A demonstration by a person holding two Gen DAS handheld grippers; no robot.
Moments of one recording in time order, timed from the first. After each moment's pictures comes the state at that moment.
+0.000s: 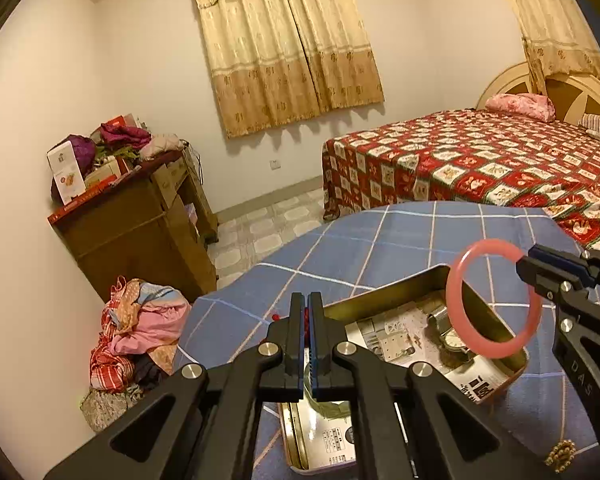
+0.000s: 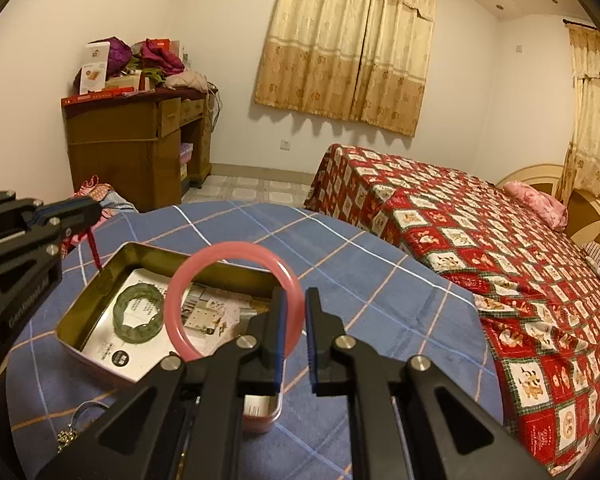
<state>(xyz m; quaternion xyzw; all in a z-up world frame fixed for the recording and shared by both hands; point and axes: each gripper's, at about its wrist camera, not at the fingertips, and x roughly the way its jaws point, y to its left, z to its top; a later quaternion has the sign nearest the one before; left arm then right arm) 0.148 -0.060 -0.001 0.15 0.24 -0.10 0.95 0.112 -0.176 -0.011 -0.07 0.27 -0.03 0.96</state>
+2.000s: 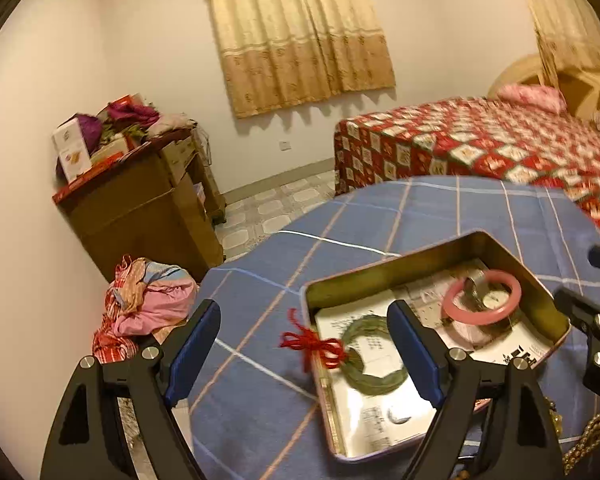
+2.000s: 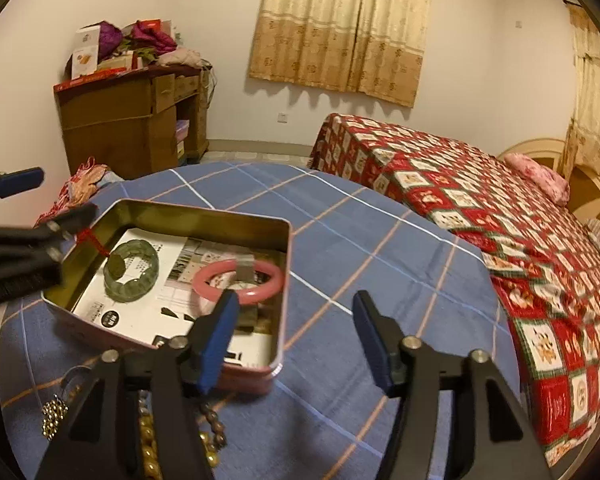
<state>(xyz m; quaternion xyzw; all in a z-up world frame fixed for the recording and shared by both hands) 0.162 -0.021 -0.025 0.14 0.26 -0.08 0.95 0.101 -0.180 -0.040 -0.05 0.31 -0.04 0.95</state>
